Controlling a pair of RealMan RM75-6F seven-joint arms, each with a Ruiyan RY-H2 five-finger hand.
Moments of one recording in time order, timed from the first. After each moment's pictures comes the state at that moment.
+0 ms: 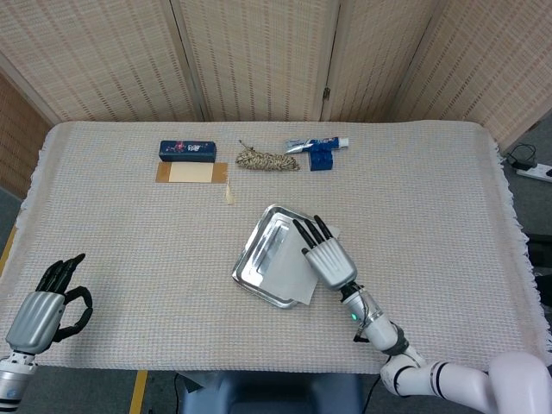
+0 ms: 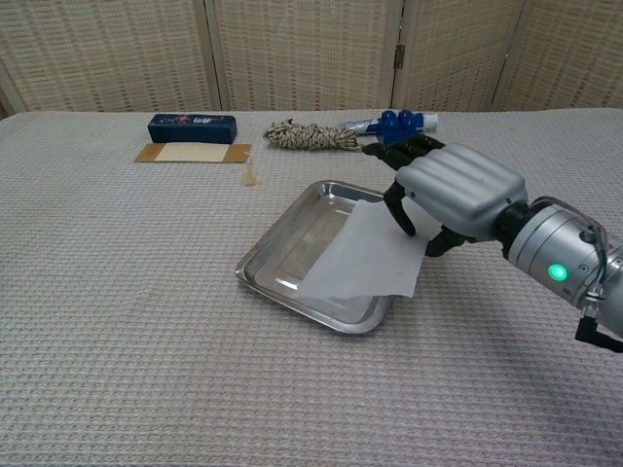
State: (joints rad) left arm -0.17 -1.12 0.03 -1.54 1.62 1.45 -0.15; right arm 0.63 -1.75 0.16 -1.27 -1.45 1.09 -0.59
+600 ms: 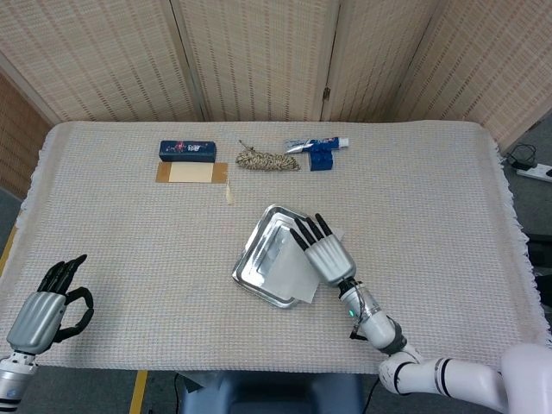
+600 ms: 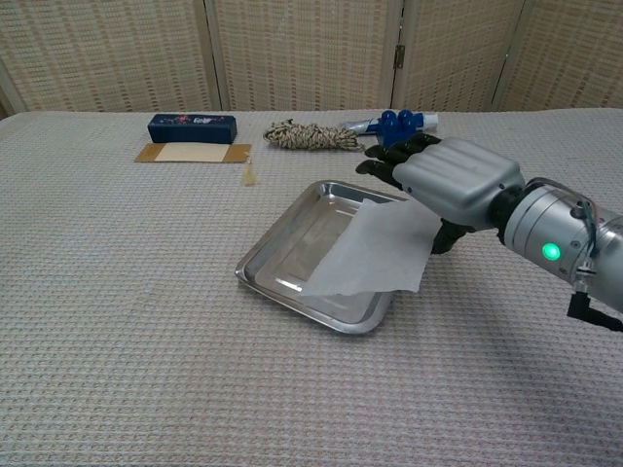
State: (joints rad) left arm -0.17 -1.12 0.04 -1.55 1.63 1.44 -0.16; right arm 0.67 -1.68 0.18 -1.43 -1.25 1.02 -0.81
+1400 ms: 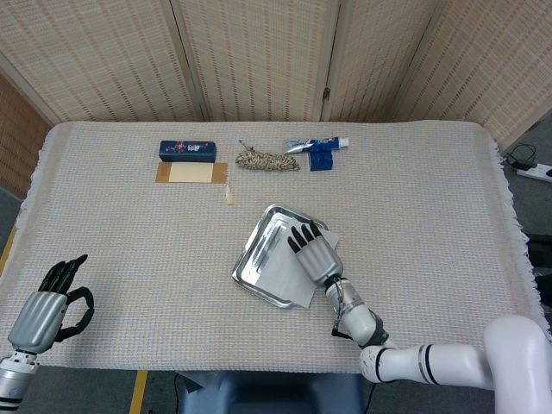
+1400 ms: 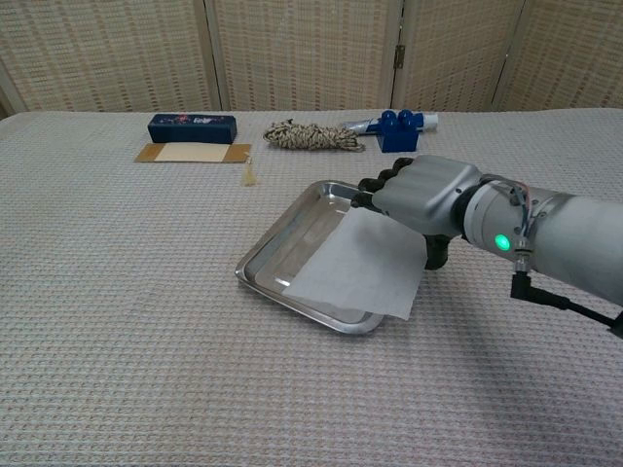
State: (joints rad) left arm -0.17 -1.13 0.03 -1.53 1.62 1.44 -0.14; right arm 0.89 -1.65 0.16 -1.60 -0.69 1.00 -1.32
